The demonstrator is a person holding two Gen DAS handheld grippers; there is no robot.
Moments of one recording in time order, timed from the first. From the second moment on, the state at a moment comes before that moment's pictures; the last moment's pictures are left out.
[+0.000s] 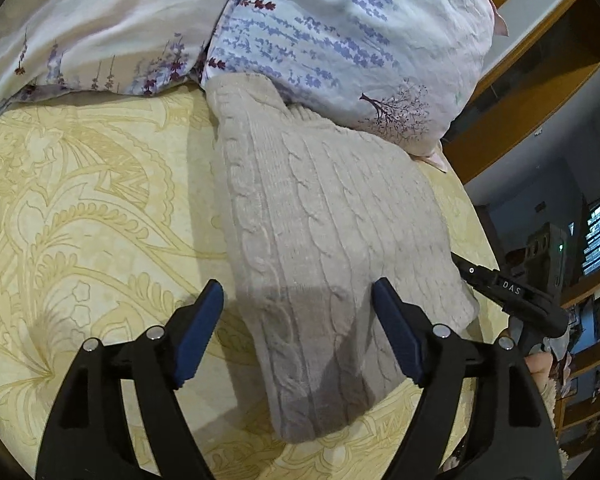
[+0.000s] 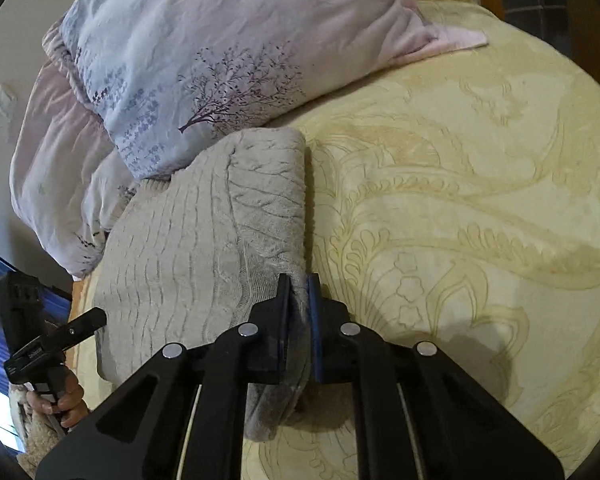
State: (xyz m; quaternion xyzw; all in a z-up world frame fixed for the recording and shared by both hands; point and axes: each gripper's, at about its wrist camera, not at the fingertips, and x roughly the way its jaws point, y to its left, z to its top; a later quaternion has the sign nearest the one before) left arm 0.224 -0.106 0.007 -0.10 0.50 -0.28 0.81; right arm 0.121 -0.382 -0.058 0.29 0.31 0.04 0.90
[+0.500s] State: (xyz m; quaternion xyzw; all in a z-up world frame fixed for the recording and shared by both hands) left arm 0.253 -0.092 0.013 -0.17 0.52 -0.29 0.79; right arm 0.137 -0.405 -0.033 0.37 0.31 0.08 0.87
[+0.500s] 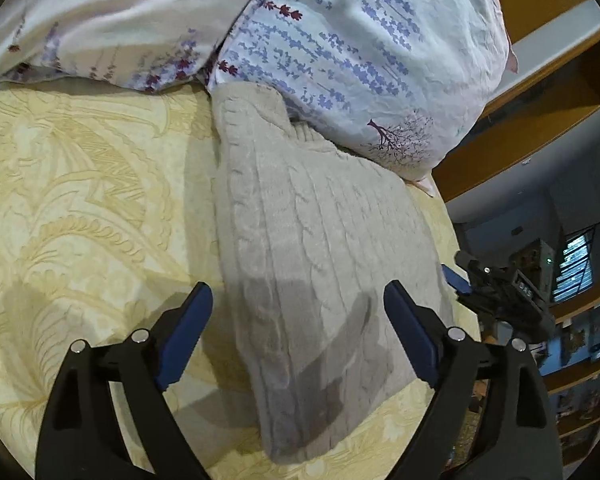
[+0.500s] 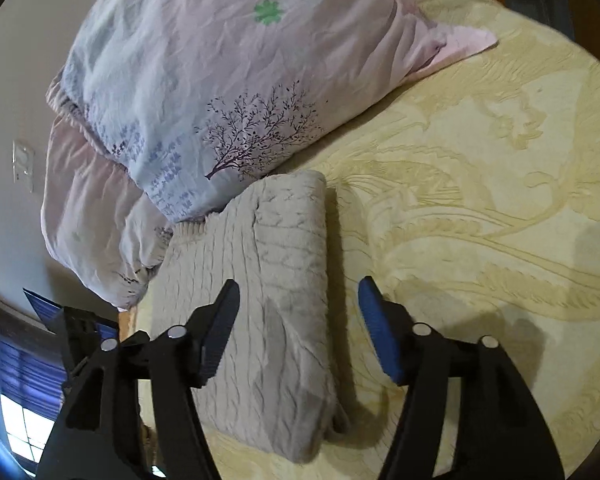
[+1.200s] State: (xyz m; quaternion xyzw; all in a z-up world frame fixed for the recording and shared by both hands) left arm 0.273 -0.117 0.001 -0.16 0.52 -0.29 0.79; right arm 0.183 -0.392 -0.056 0.40 0.35 0.18 0.83
